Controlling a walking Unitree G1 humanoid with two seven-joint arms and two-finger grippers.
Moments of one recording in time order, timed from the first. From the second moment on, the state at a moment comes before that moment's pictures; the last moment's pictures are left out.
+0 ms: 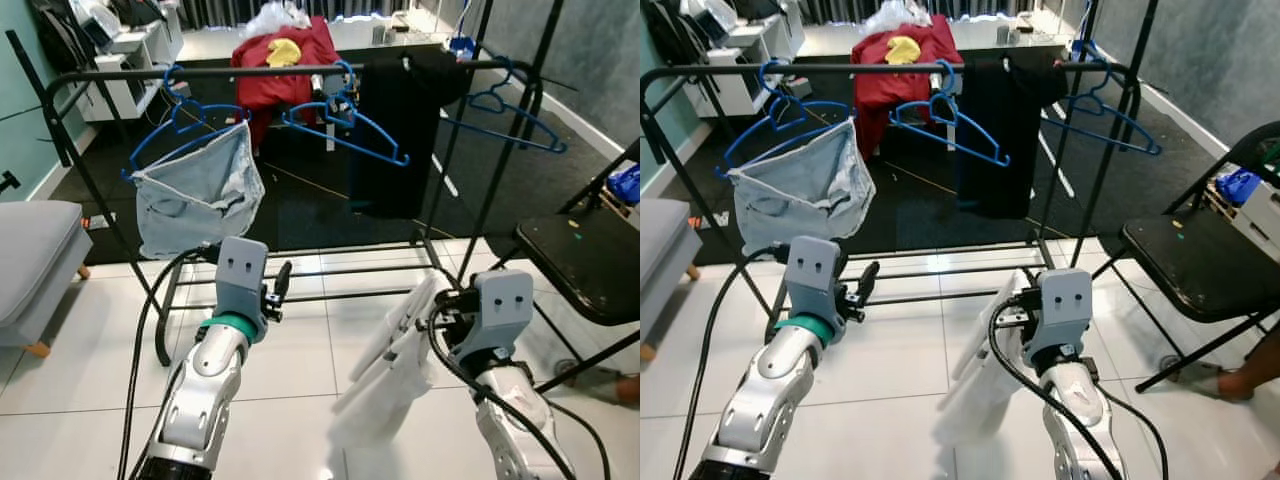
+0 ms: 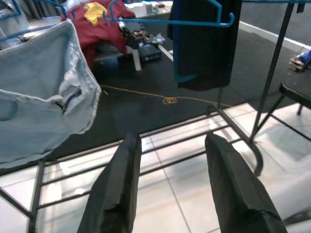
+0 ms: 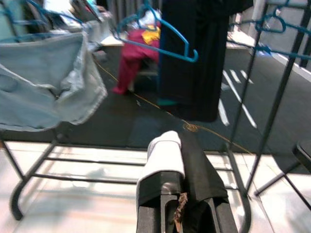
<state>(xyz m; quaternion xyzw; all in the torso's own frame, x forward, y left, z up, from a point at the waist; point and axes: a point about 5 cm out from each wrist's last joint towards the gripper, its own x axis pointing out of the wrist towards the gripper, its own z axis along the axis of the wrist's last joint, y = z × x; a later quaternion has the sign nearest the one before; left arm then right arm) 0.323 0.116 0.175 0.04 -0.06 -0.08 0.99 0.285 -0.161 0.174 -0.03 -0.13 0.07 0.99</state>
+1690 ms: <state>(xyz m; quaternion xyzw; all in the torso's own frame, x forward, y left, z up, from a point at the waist) 0.320 0.107 0.174 0.03 -0.06 -0.09 0.99 0.284 -0.165 0.172 -0.01 -0.12 0.06 0.99</state>
